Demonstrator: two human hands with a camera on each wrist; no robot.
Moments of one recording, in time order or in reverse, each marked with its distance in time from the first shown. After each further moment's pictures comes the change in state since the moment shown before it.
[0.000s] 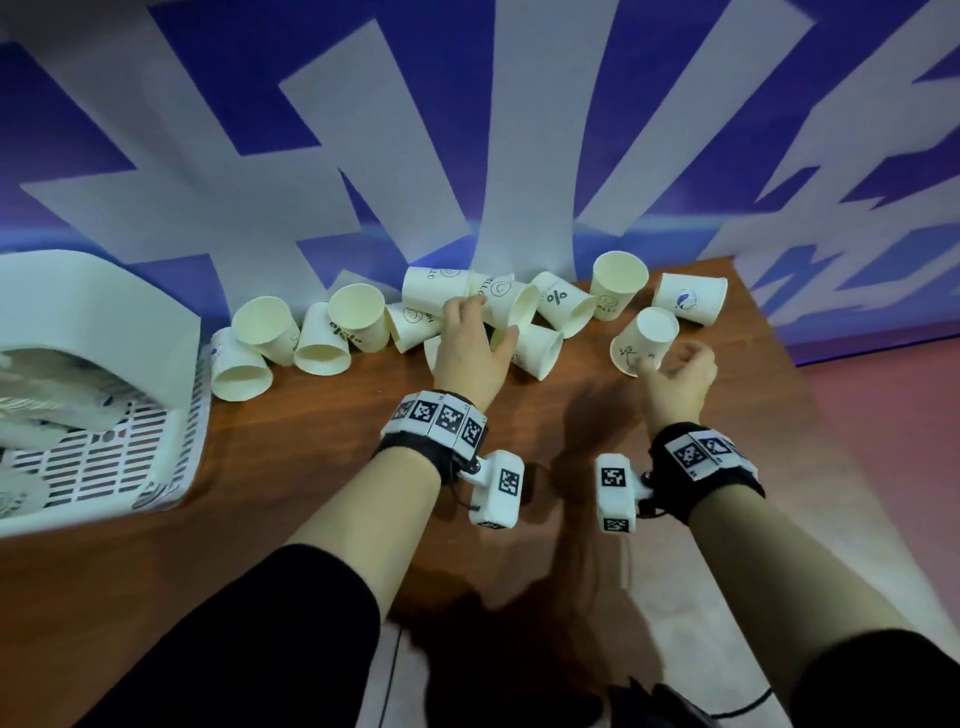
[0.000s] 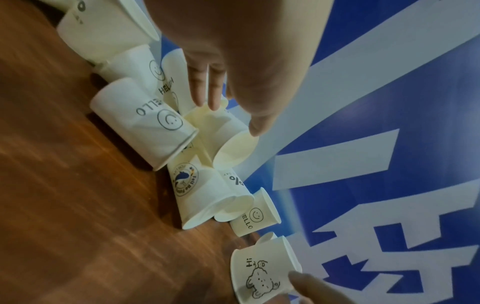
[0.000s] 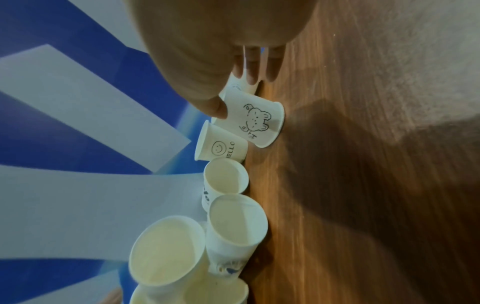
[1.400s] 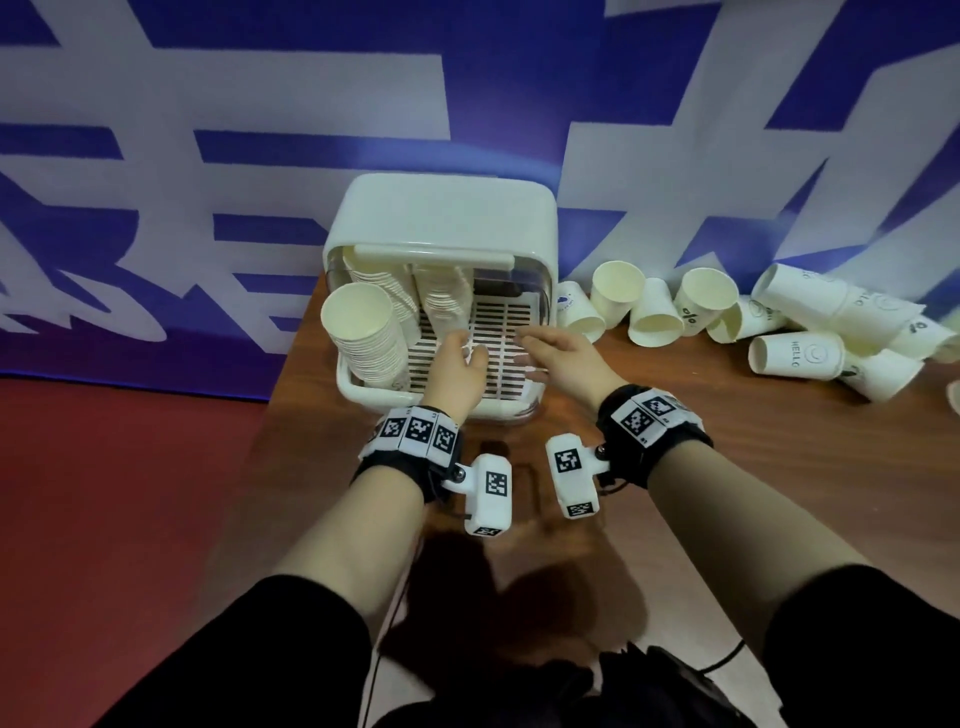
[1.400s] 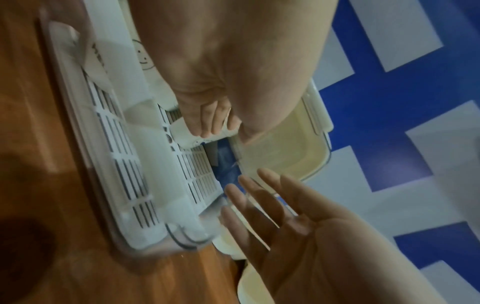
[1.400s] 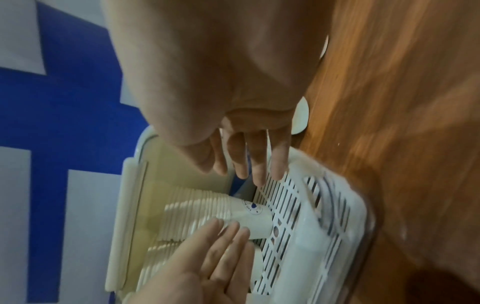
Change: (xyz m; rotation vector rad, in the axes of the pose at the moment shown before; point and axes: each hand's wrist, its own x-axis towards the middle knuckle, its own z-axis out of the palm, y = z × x) left_hand -0.088 -0.286 -0.324 -0.242 0.054 -0.504; right_hand -0.372 -0.157 0.301 0.053 -1.126 -0.140
